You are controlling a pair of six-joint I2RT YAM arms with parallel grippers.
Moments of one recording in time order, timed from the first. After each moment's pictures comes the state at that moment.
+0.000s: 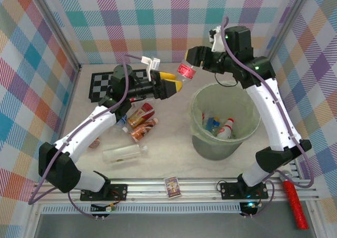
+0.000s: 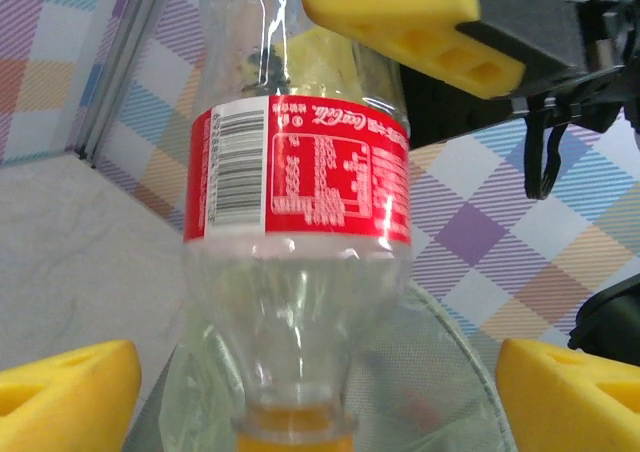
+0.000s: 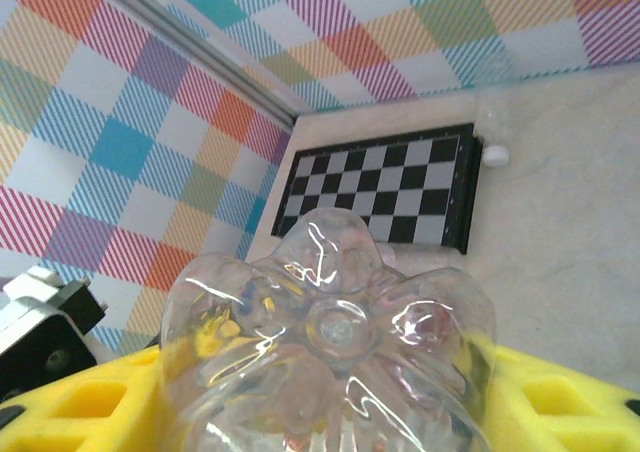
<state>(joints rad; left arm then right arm) -0.52 1.38 1.23 0.18 0.77 -0.55 0.42 1.58 2.07 -0.95 -0.35 0.57</state>
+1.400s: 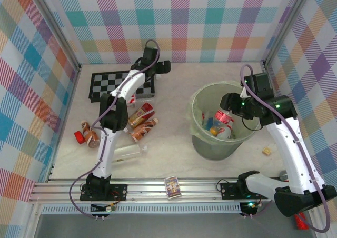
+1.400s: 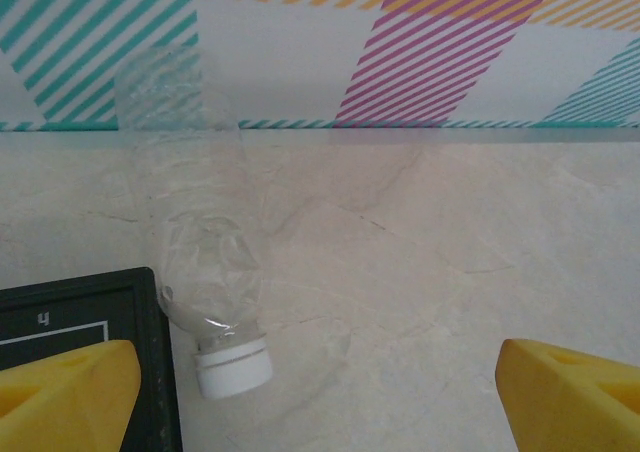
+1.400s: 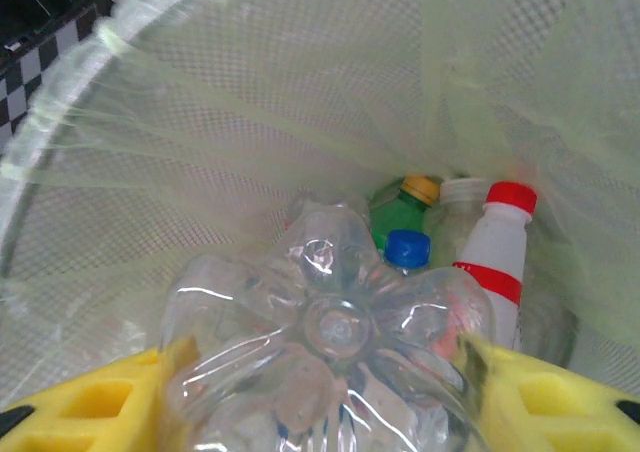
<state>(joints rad) -0.34 2.50 2.30 -0.45 -0.02 -0.30 0.28 1.13 1.43 -1.21 -0.09 0.59</state>
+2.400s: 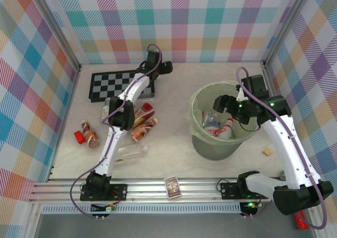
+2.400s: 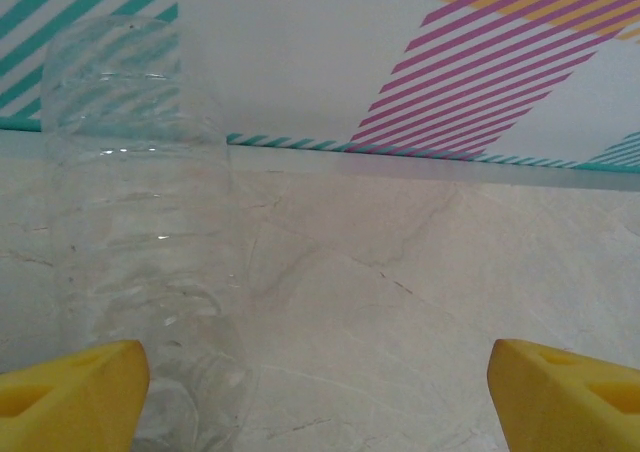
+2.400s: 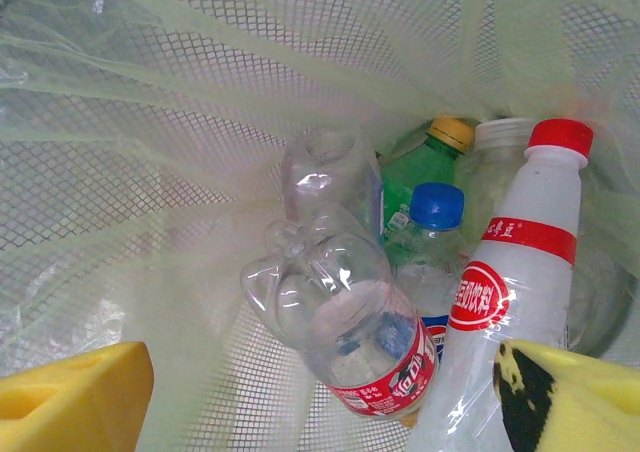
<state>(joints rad) -0.33 2.77 2.63 -0.45 -0.01 -0.39 0.26 1.14 1.36 -1.20 -0.21 0.59</state>
